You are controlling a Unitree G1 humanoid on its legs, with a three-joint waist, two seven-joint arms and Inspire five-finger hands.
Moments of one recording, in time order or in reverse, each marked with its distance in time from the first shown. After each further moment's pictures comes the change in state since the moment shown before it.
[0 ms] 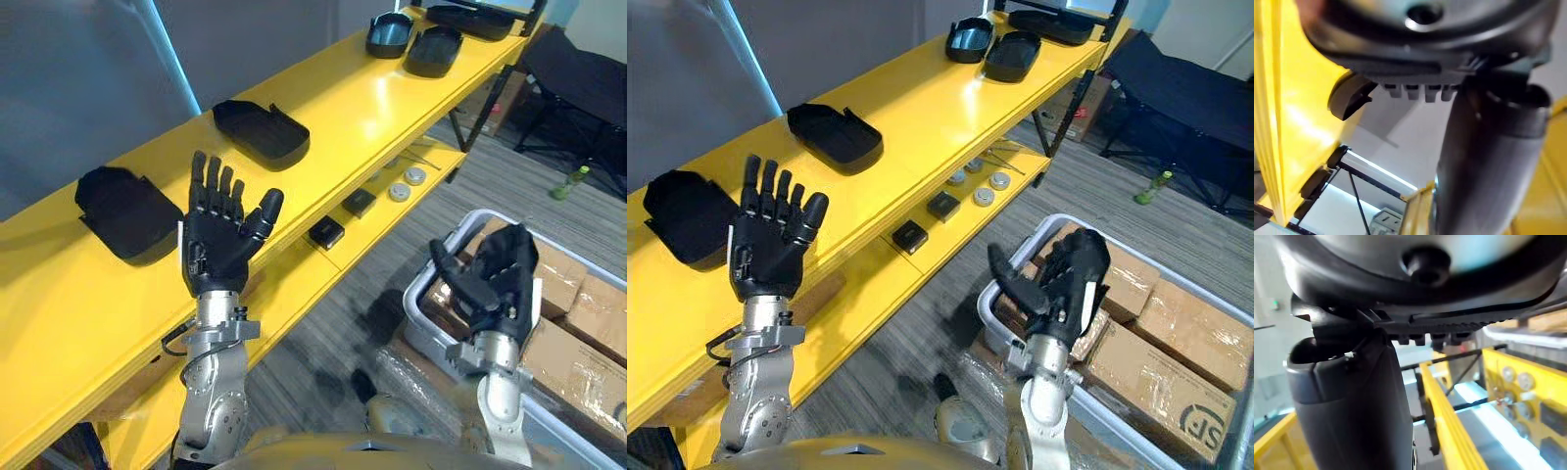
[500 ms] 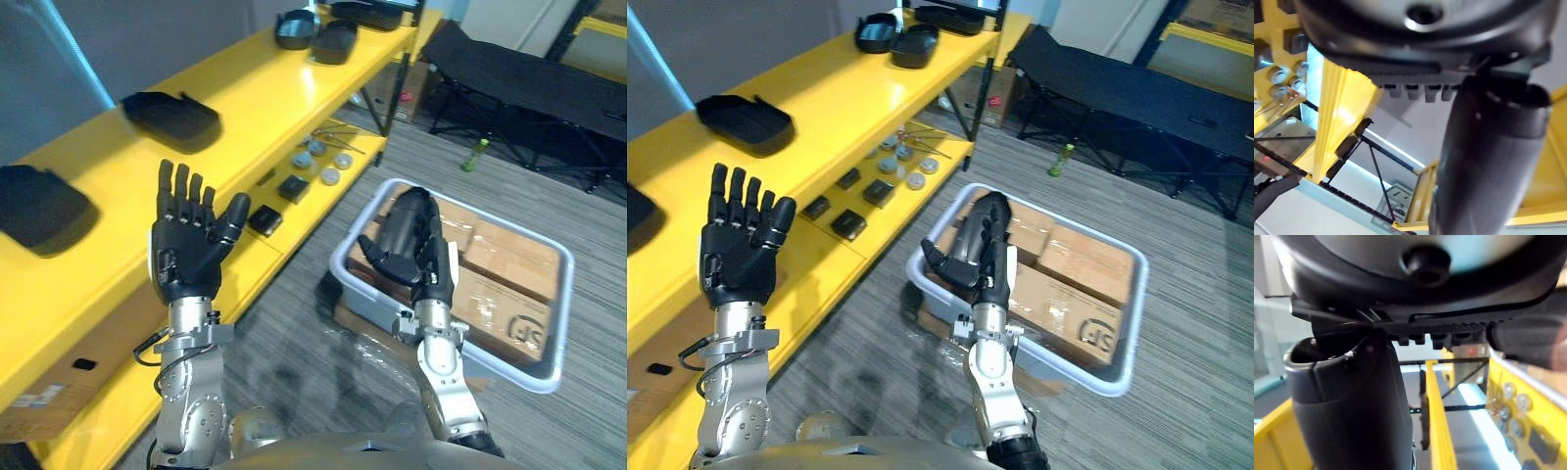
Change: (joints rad) left arm 0.022 0.043 0.139 0.033 -0.104 0.011 -0.041; right arm -0.306 -0.053 0.170 0.315 -0.243 -0.026 -0.048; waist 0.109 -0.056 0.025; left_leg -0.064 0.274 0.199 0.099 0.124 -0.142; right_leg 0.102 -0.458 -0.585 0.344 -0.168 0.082
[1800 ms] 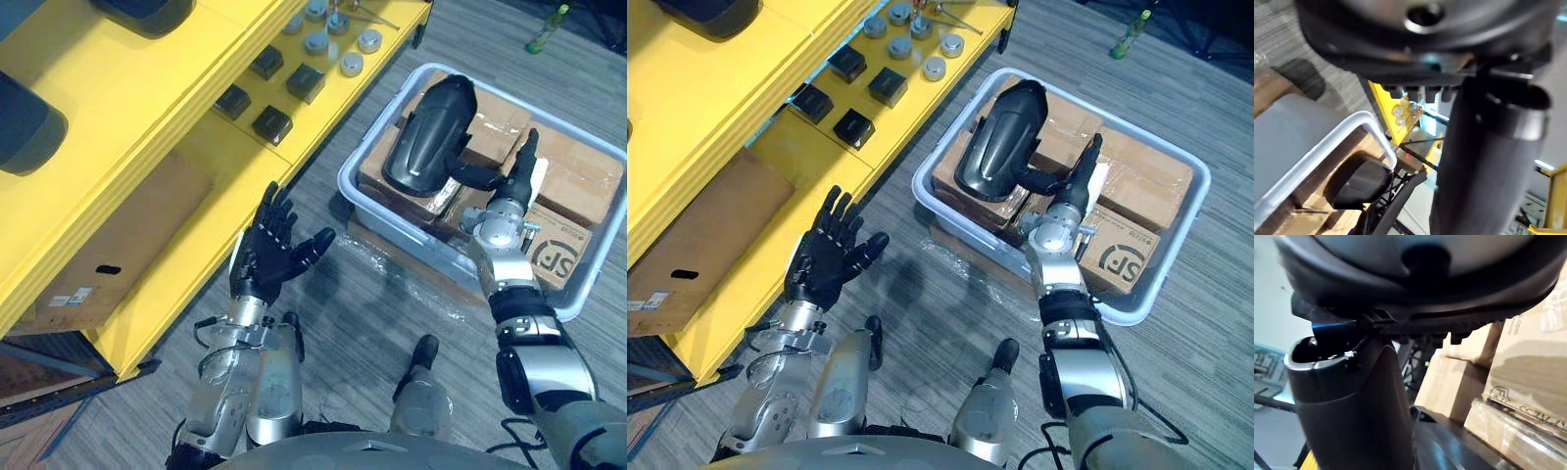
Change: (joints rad) left arm -0.111 0.033 -0.221 0.202 0.112 0.161 -0.095; right arm -0.839 -0.386 -0.210 0.669 0.121 0.290 -0.176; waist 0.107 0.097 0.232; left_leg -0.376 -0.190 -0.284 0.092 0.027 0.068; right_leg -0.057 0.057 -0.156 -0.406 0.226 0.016
